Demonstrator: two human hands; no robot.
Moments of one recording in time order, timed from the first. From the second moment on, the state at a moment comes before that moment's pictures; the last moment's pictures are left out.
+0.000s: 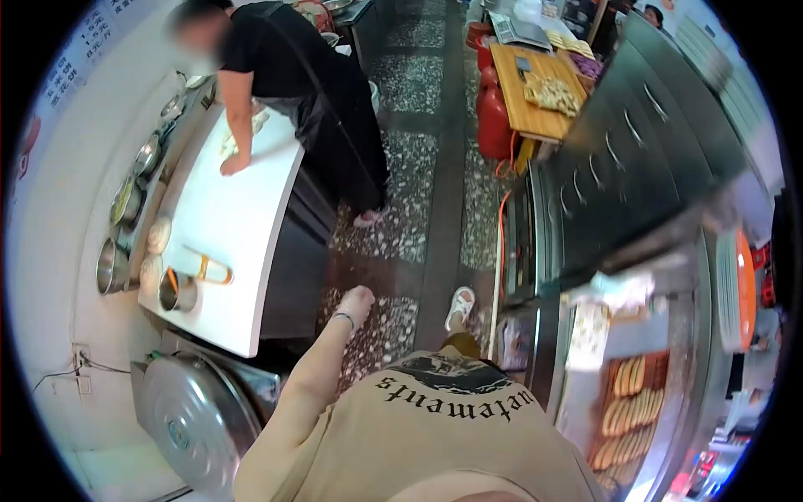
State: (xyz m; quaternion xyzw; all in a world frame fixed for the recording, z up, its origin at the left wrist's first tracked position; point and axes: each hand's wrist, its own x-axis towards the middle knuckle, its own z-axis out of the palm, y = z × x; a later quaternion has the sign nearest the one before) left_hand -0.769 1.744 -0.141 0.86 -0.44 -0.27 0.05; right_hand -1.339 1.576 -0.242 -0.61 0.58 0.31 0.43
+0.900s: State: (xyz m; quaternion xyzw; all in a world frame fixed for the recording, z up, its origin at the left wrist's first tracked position) left_hand -0.197 1.095 -0.140 0.77 -0.26 -0.46 0.36; right_hand -0.515 0.860 -0.072 -0.69 0.46 -0.09 0.56
